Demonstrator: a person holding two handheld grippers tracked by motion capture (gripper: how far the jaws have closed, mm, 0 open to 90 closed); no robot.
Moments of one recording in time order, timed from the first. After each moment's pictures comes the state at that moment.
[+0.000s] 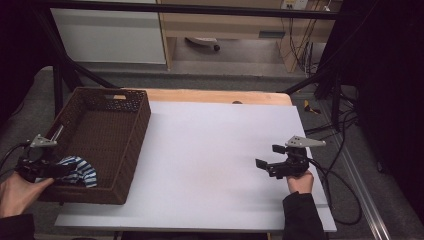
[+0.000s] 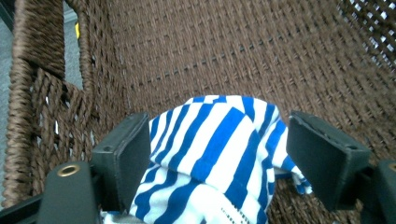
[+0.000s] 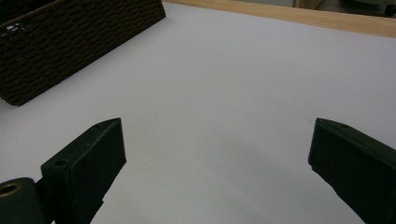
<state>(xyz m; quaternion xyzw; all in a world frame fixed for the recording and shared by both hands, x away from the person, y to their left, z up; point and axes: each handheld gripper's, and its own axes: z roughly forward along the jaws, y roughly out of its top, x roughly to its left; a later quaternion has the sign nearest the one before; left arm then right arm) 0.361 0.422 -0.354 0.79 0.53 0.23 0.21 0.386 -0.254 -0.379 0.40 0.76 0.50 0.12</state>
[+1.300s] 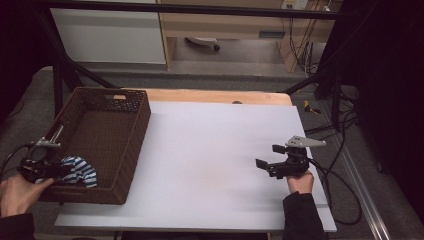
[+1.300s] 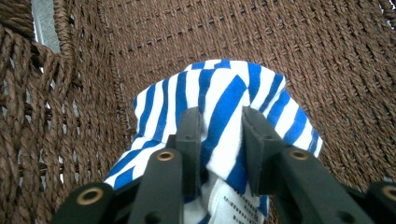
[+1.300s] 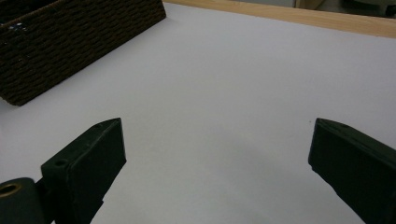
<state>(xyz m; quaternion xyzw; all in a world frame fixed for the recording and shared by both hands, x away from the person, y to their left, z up) 0.365 0.423 -0.358 0.80 0.54 0.19 0.17 0.386 -0.255 -0.379 0.40 0.76 0.50 0.12</state>
